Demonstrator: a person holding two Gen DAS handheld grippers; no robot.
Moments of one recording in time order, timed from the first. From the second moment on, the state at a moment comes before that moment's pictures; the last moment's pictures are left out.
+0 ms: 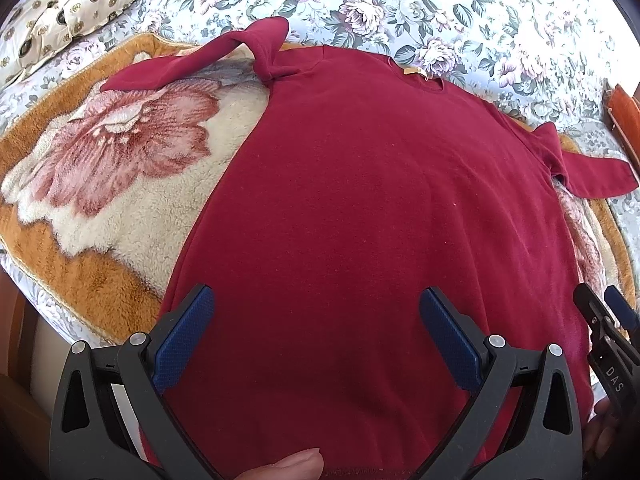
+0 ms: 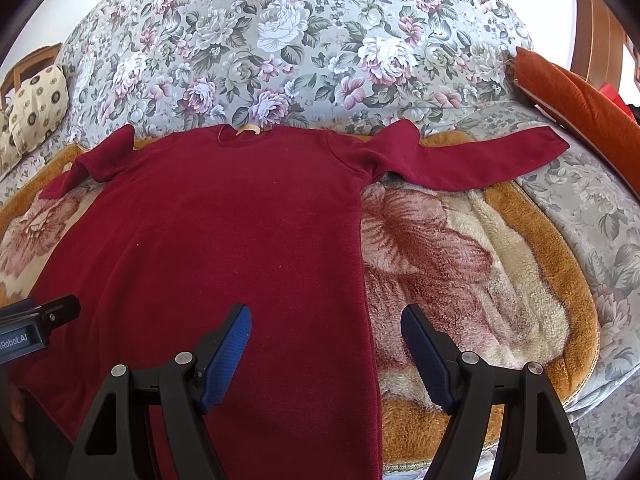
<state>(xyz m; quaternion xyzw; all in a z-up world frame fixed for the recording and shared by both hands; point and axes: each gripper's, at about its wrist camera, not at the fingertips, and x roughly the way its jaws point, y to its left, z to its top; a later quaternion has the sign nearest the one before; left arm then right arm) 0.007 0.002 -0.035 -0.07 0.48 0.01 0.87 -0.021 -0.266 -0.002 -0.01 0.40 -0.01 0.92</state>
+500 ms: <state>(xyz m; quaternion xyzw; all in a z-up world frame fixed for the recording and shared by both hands) 0.007 0.001 -0.035 -0.06 0.48 0.01 0.87 -0.021 -0.266 -0.003 -0.01 0.40 -0.02 0.92</state>
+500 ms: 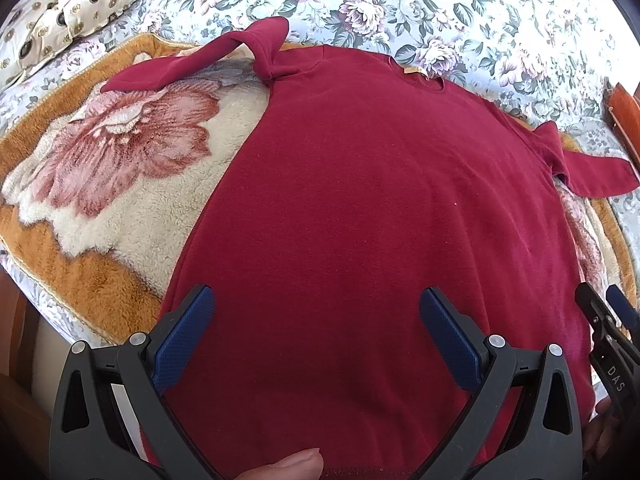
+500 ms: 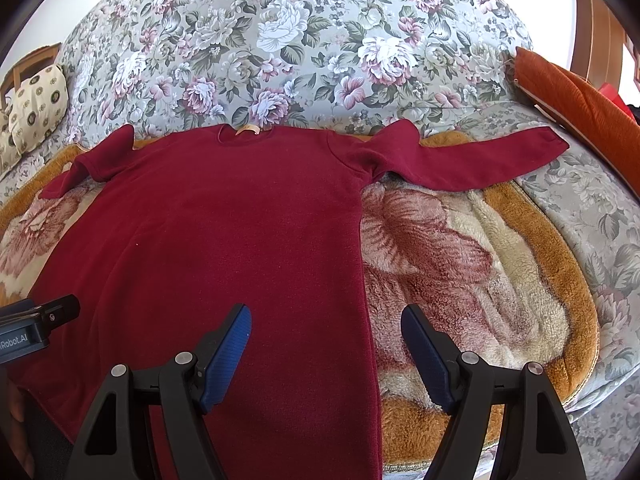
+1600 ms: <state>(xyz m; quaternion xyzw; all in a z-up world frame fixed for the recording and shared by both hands) -0.016 -0.017 -0.011 0.00 0.45 0.02 0.89 -0.042 -0.245 0.022 -0.08 0.31 -0.04 0.95</state>
